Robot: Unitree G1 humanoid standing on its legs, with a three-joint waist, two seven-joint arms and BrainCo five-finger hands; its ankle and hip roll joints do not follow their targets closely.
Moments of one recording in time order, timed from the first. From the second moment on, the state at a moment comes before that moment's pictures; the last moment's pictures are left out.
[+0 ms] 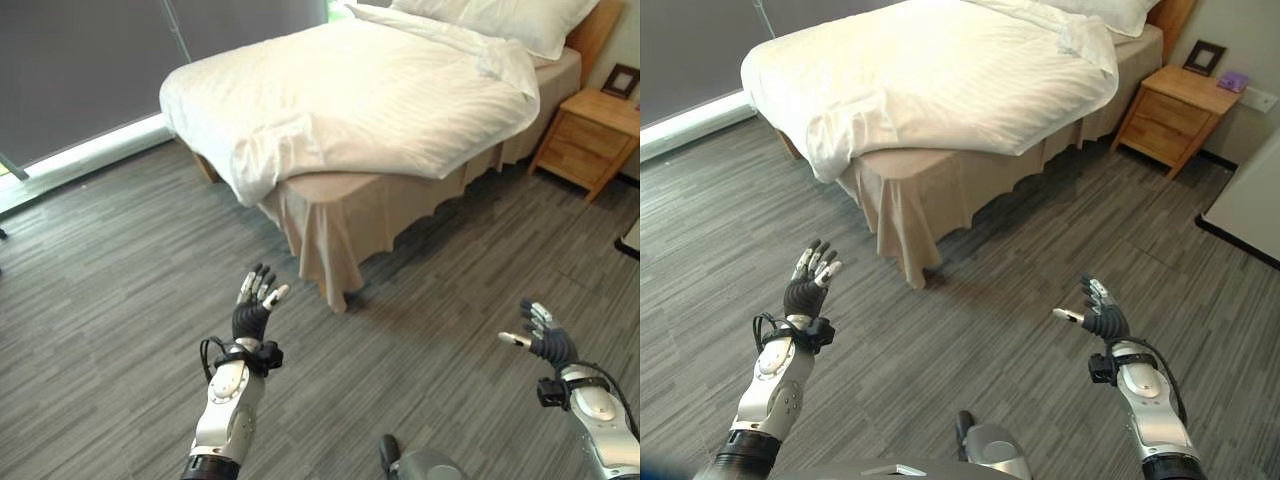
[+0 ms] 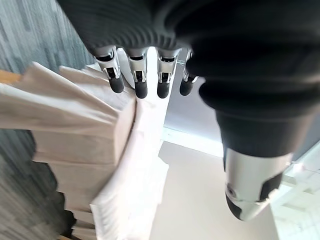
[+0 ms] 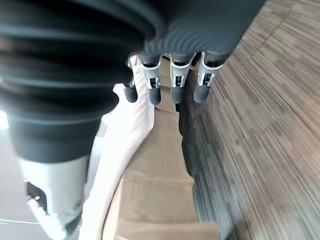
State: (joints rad) left arm -0.02 0.26 -0.05 0.14 -0.55 -0.17 0.07; right arm 0.14 -0.52 -0.04 0.26 0.21 -0.14 0.03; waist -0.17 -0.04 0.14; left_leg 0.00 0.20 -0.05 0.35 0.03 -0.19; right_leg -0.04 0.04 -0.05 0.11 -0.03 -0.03
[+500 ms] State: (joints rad) left arm 0.01 0.28 -0.06 0.22 -0.57 -0.17 0.07; right arm 0.18 -0.50 -0.05 0.25 0.19 -0.14 0.00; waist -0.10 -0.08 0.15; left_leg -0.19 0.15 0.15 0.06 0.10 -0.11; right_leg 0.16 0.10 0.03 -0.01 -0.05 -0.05
